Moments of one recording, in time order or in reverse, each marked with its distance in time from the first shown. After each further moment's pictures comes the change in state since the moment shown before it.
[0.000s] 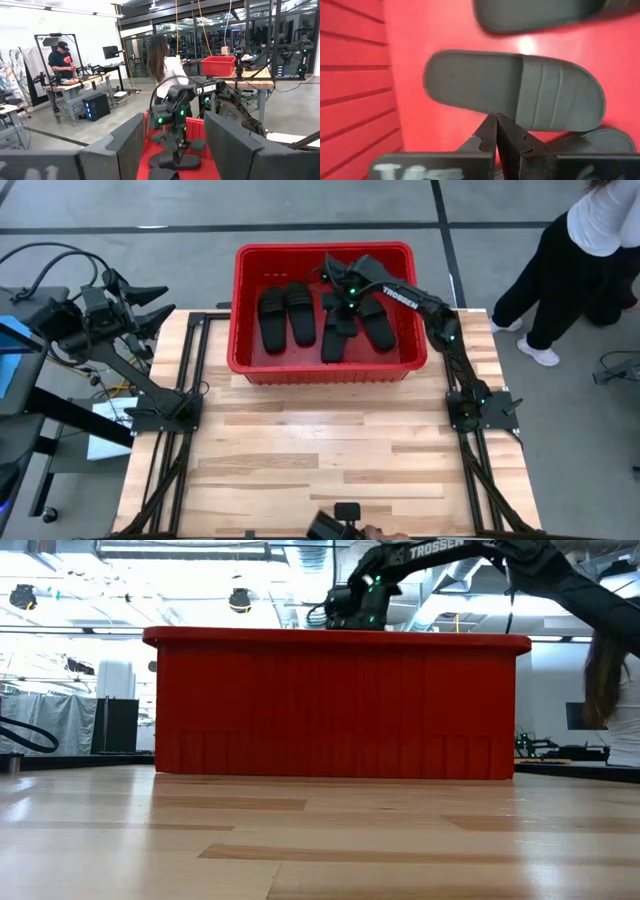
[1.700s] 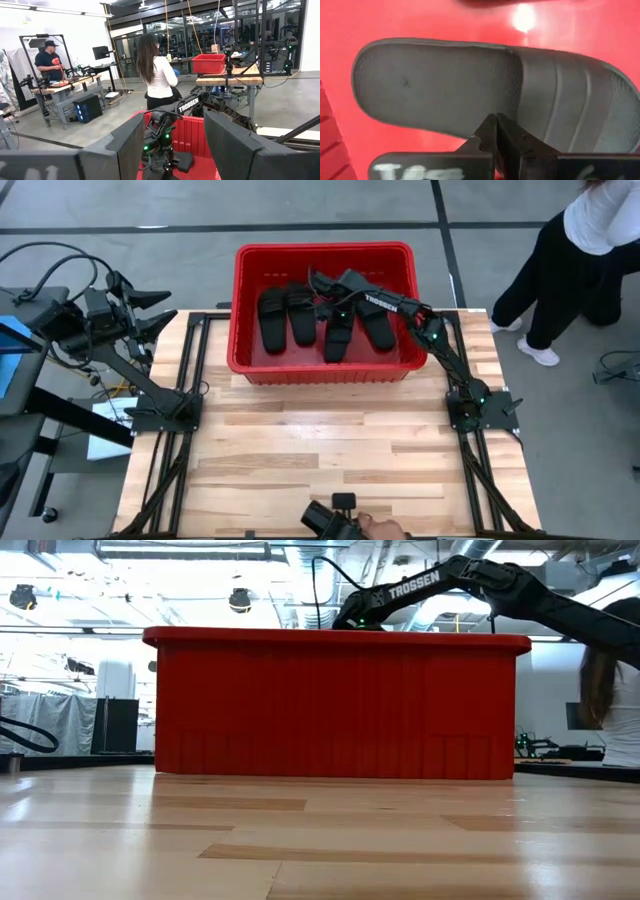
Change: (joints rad) left arm 0.000 0.001 0.000 -0.034 0.052 -0.016; right arm -0.009 0.173 -0.002 0.064 0.126 -0.021
